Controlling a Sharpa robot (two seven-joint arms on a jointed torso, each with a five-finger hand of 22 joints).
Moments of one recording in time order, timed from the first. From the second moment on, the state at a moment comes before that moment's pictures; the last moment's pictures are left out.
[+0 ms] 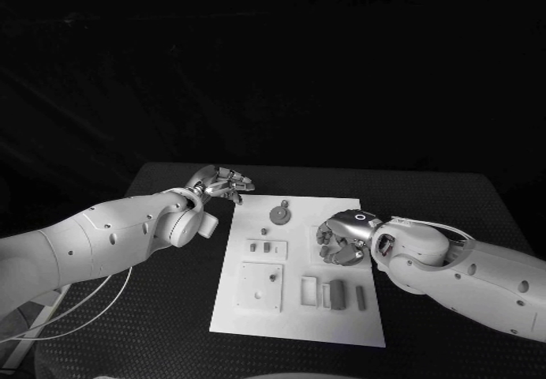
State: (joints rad) left arm 1.16 -0.73 -0.10 1.18 -0.35 -0.31 0.26; left_hand 1.10 -0.07 0.40 -0.29 0.06 0.90 0.17 0.25 0.51 1.13 0.11 0.07 0.29 1.05 0.01 1.02 0.41 0.03 1.15 -0.09 0.11 1.18; right arm 1.08 -0.73 -0.06 1.46 -1.74 -0.16 -0.06; right_hand 1.13 -0.20 0.61 -0.24 0.04 0.88 0.17 0.27 0.50 1.11 0.13 0.08 0.14 1.12 0.03 0.82 0.81 0.25 0.95 0.13 0.53 1.27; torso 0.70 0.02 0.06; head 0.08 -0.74
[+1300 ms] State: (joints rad) left arm 1.16 -0.73 -0.10 1.18 -0.35 -0.31 0.25; left_hand 1.10 -0.07 0.40 -0.29 0.06 0.90 0.17 0.25 0.51 1.13 0.11 0.07 0.29 1.05 0.01 1.02 0.41 0.03 1.15 -0.09 0.11 1.18; right arm 1.06 -0.70 -0.06 1.44 -1.80 -0.19 -0.07; right_hand 1.20 -0.05 0.60 -0.29 0.04 0.99 0.13 0.33 0.51 1.24 0.08 0.14 0.17 1.17 -0.02 0.85 0.80 0.25 0.99 0.10 0.54 1.28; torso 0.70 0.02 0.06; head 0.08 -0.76
